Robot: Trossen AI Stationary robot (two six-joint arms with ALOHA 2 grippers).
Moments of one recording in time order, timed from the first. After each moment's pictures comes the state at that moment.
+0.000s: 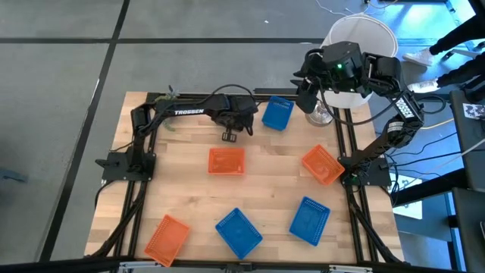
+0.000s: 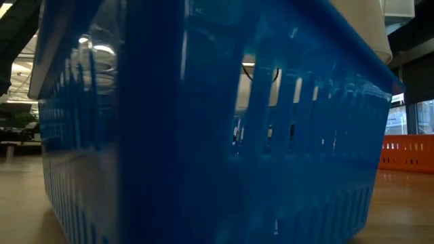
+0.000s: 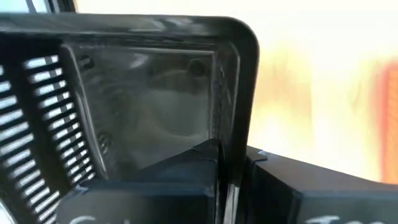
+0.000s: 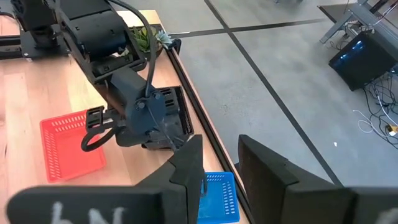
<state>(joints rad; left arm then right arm) 0.34 1.97 1.65 -0.88 -0.27 0.54 -0.27 1.58 2.31 -1.37 0.28 -0.09</state>
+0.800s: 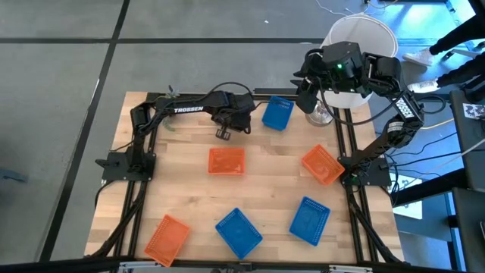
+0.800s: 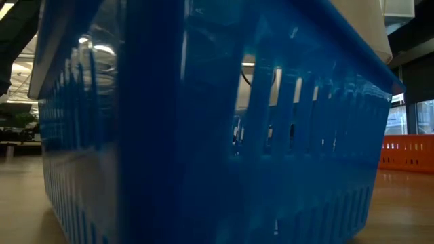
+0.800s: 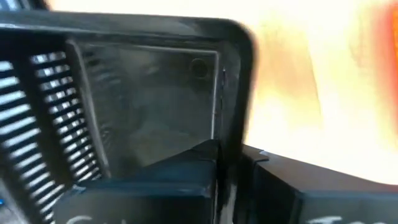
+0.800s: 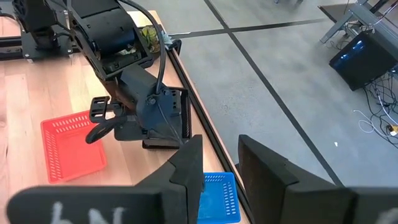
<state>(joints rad) 0.37 1.97 1.65 -0.92 -0.24 0.75 -0.27 1.58 2.31 -1.36 0.28 -0.08</state>
